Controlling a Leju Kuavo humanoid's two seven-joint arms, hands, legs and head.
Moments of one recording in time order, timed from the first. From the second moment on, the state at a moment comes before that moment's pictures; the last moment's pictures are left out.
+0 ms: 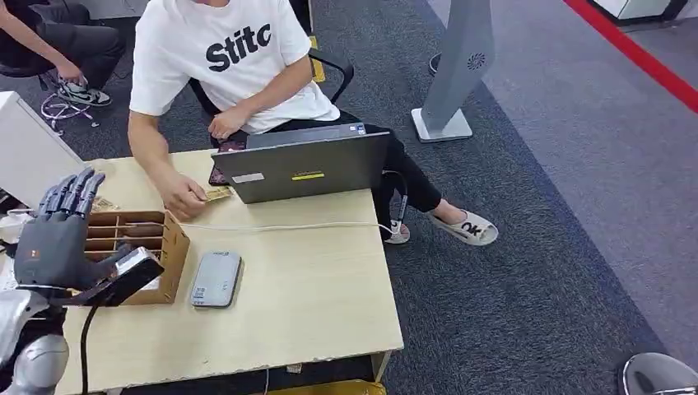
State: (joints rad) left arm -0.22 0.30 -0.14 -1.67 -1.02 -0.03 -0.04; right arm -0.04 0.13 -0.06 -0.18 0.45 -0.49 0.26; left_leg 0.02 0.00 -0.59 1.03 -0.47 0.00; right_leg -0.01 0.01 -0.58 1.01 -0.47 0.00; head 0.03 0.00
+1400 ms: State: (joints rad) left arm -0.47 0.38 -0.18 -1.27 -0.97 -0.19 0.00; right arm -0.04 0.14 -0.08 -0.18 0.52 -0.48 0.28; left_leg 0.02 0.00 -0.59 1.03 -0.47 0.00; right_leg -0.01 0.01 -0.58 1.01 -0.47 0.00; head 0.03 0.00
